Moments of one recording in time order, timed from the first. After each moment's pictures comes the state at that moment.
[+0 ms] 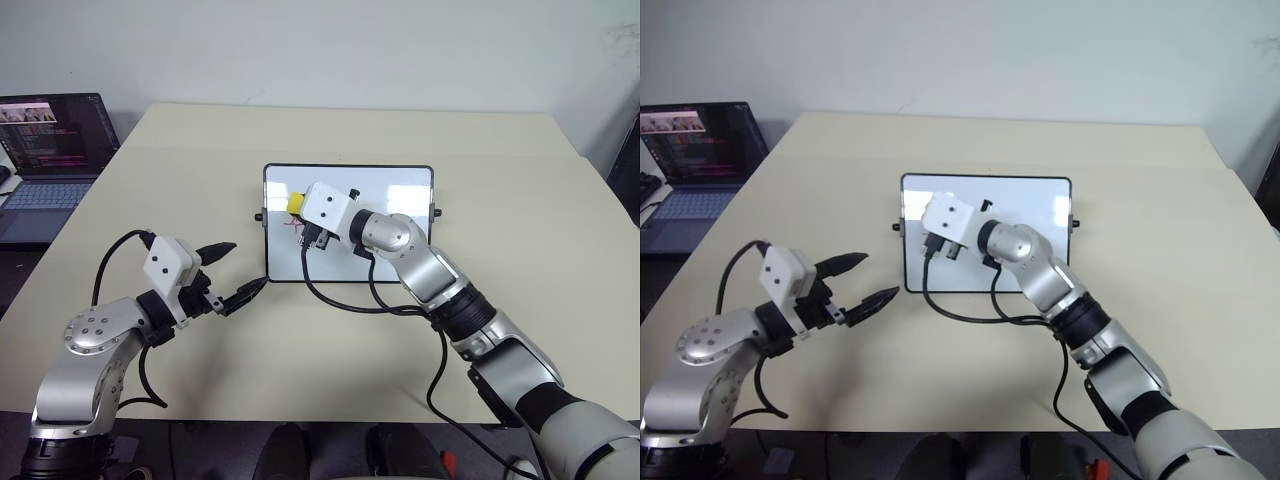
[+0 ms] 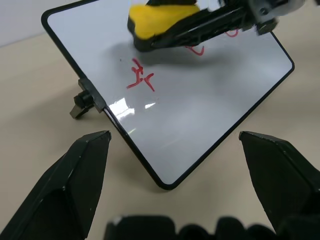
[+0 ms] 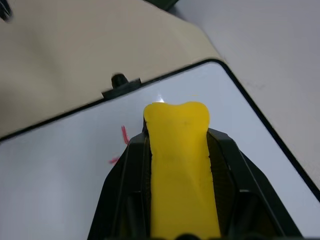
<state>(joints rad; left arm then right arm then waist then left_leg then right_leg) -0.05 0.69 0.23 -0.30 -0.43 0.34 -0.80 -0.95 -0.14 0.50 0.38 -0.22 0.21 0.45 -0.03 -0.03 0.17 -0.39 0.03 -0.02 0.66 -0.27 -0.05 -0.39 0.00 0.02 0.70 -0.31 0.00</state>
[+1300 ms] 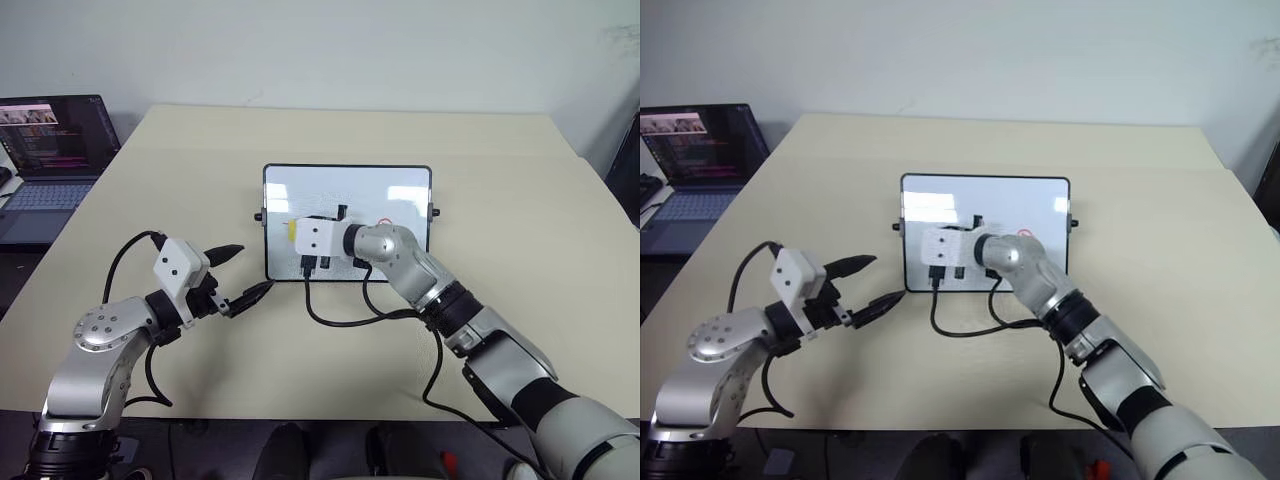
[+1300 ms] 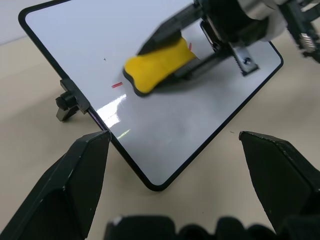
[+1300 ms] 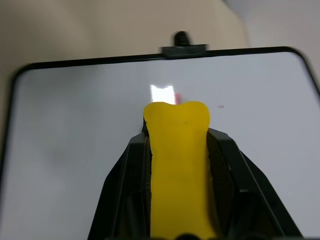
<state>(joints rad) -0.05 0.68 0.20 -0.26 -0.41 0.30 -0.83 -0.97 -0.14 0.55 0.50 -0.44 0.06 0.49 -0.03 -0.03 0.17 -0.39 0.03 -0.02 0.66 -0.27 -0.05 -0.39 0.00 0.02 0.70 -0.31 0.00</state>
